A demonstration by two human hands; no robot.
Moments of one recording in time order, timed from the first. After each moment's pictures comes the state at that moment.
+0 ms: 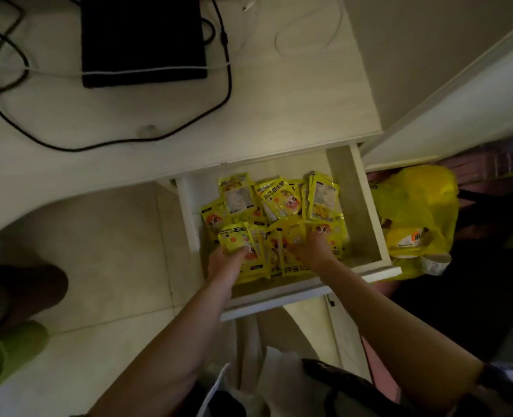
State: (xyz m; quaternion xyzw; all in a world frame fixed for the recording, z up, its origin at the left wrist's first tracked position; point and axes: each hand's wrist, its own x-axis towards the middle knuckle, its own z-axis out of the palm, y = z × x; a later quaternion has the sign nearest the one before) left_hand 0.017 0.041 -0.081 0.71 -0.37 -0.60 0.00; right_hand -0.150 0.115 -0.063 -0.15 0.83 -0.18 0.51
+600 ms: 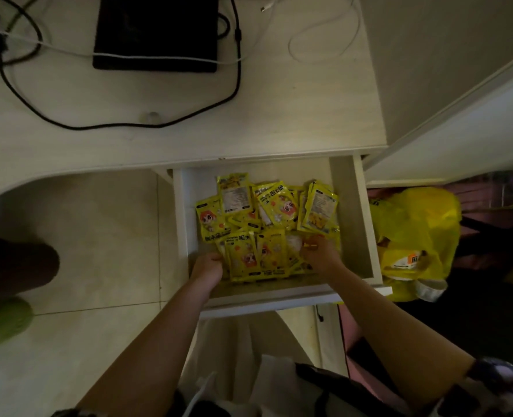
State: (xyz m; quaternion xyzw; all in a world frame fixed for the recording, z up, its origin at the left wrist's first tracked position) left_hand 0.028 0.047 -0.105 0.70 -0.46 -0.54 -0.08; right_hand -0.195 0.135 -0.100 -0.16 0.84 -0.14 0.49
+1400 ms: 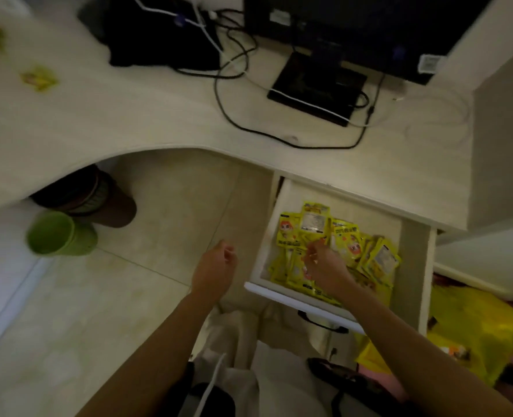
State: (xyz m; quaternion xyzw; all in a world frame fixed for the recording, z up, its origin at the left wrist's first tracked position) left_hand 0.167 0.094 0.009 0.73 -0.56 -0.37 0.13; right_hand -0.064 0.087 0.018 -0.54 0.73 -0.02 0.43
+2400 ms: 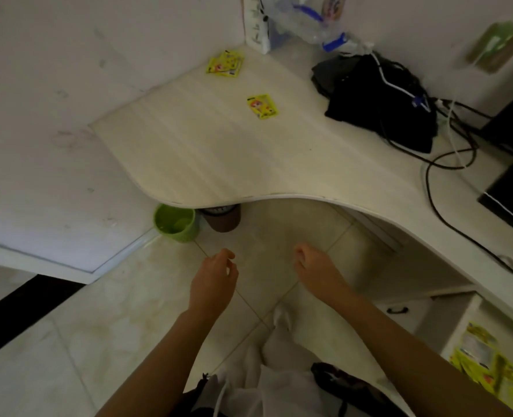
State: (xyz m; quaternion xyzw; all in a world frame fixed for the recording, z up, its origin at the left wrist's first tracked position) left_hand 0.544 0.096 0.033 0.84 -0.46 -0.20 0.18; right_hand 0.358 -0.014 0.049 -0.76 0.54 0.01 0.37
